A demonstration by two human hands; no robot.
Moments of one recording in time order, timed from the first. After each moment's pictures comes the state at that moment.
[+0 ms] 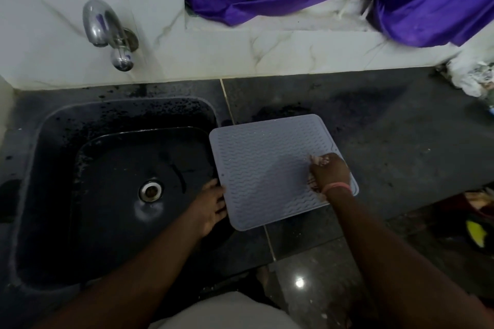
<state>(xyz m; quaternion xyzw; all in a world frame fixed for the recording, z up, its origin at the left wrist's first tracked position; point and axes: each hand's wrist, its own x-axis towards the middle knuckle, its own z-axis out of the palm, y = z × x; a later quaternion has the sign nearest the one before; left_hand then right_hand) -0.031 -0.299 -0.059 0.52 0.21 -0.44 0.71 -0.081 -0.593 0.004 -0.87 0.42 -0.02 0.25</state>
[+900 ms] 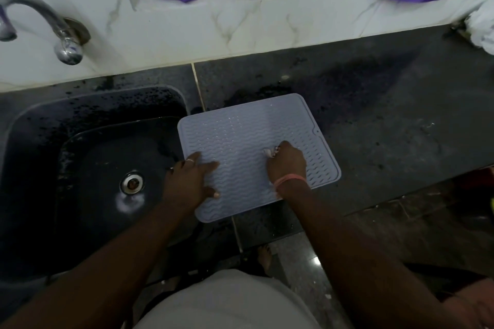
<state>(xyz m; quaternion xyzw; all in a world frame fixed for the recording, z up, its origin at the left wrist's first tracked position) -0.023 -0.343 -0.042 0.94 -0.20 -0.23 0.12 -0.080 -0.580 -0.023 -0.89 0.34 -0.01 0.29</state>
